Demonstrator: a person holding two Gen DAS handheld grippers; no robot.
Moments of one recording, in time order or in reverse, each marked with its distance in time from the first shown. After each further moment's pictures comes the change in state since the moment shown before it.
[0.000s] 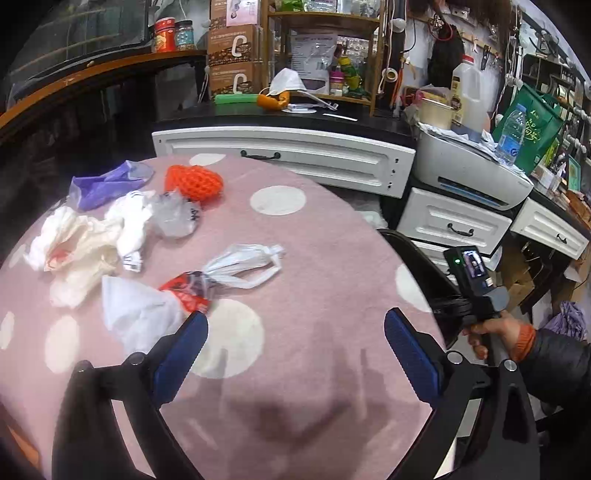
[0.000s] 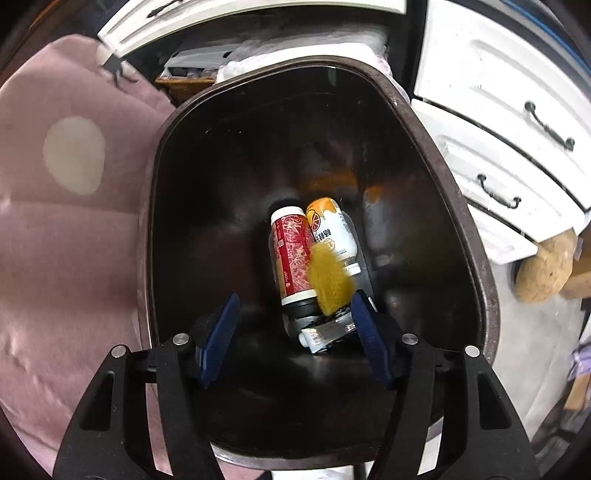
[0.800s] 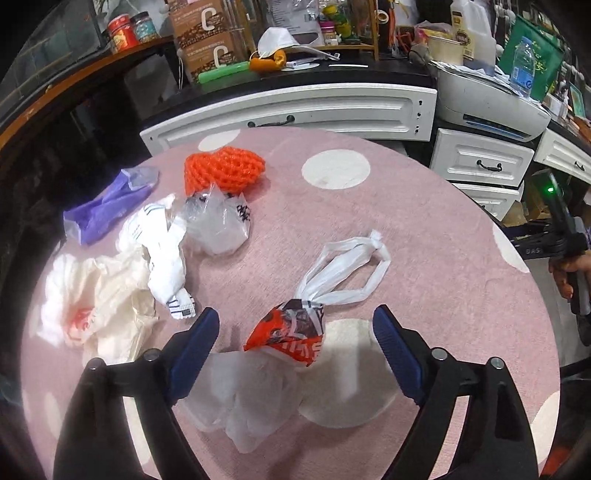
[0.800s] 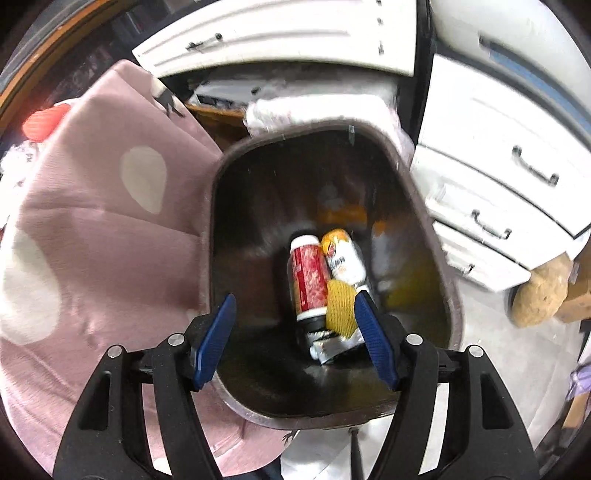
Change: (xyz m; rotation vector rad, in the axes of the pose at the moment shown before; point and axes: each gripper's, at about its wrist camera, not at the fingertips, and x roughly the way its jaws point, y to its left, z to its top) left arm 0.051 0.059 0.026 0.226 0.169 0.058; right arm -0.072 0.015 -0.007 -0.058 -0.141 0.038
